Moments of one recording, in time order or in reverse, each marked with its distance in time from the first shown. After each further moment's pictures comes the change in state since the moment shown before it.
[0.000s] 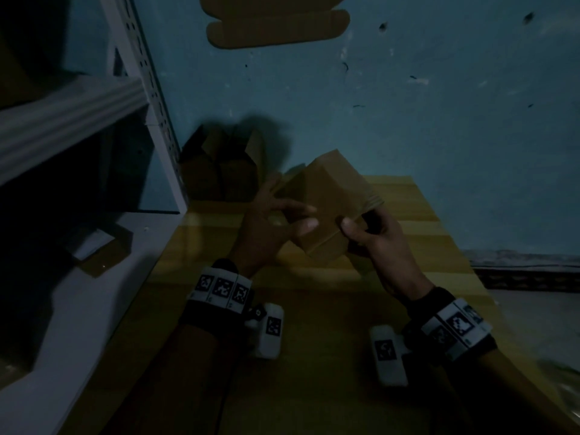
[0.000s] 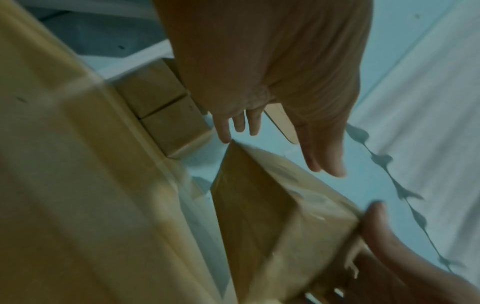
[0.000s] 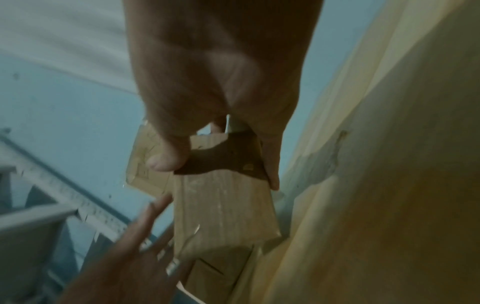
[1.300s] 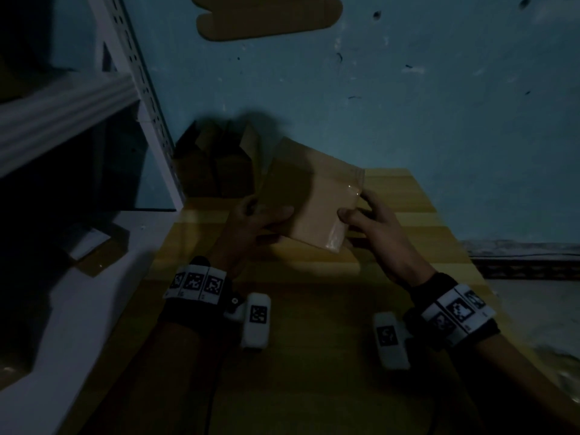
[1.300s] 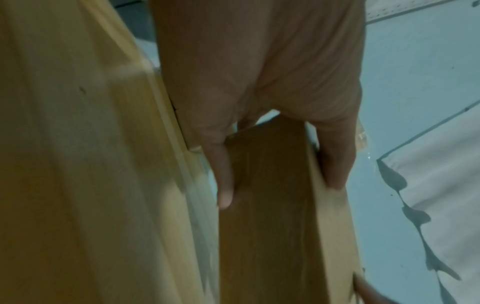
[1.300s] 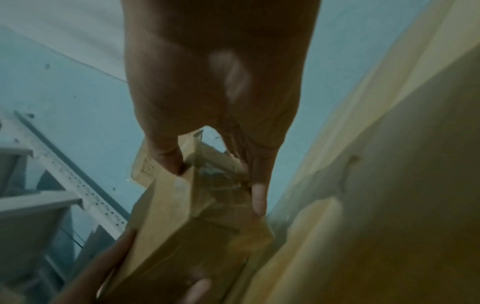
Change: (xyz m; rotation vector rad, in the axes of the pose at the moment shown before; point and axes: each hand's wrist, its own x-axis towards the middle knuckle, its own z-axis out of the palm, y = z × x) left_hand -0.008 0.001 -0.018 -0.401 0.063 -0.556; right_hand 0.005 -0.008 -0.005 -0.145 -0.027 0.124
